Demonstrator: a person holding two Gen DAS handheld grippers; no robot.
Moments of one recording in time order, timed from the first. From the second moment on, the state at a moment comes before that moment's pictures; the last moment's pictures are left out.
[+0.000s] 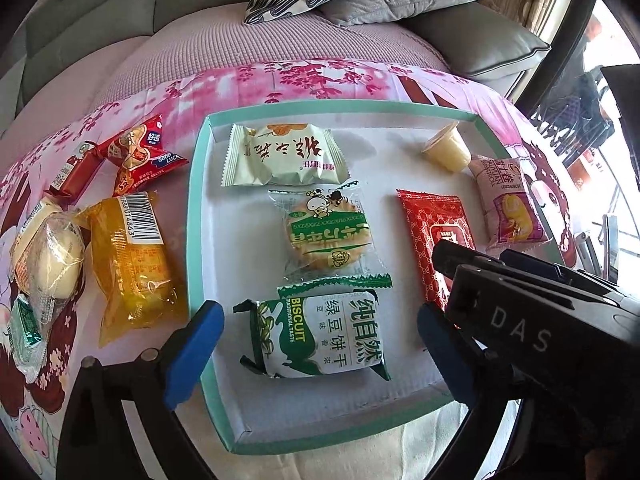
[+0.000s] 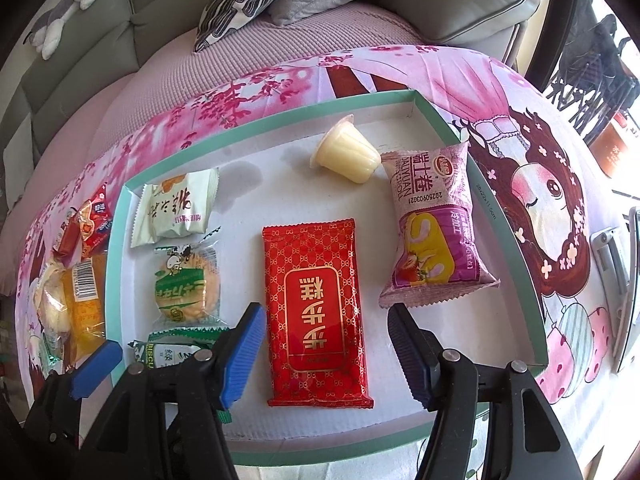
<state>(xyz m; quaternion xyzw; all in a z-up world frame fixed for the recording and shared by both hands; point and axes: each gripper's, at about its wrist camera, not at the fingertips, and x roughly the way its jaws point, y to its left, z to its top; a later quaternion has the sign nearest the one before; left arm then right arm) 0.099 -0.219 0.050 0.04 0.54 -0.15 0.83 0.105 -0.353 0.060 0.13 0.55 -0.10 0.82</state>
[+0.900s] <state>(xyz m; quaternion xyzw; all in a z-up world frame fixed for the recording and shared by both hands) 0.120 -0.142 0.074 -0.04 0.50 -0.03 0.86 0.100 -0.360 0.071 0.15 0.53 -0.10 0.83</state>
